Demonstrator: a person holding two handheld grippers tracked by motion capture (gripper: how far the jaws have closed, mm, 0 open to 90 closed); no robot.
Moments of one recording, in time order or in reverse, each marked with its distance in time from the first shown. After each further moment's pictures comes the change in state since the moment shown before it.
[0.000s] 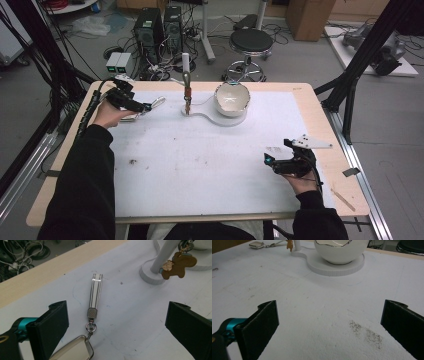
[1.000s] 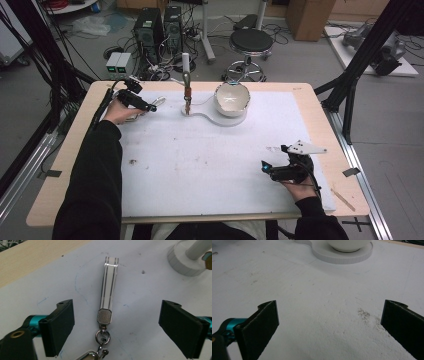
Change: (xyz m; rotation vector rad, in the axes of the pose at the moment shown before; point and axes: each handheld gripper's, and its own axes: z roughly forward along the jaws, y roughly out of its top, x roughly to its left) left arm 0.025 -0.004 0.056 0.127 0.009 -0.046; right arm 0.012 -0.012 0.001 0.061 0.003 -0.038
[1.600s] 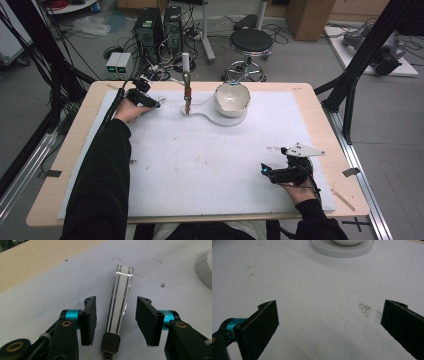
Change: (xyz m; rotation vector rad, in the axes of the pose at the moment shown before) left arm -0.006 0.015 0.031 0.039 0.094 -0.044; right arm 0.003 -0.005 0.001 0.028 -0.016 -0.013
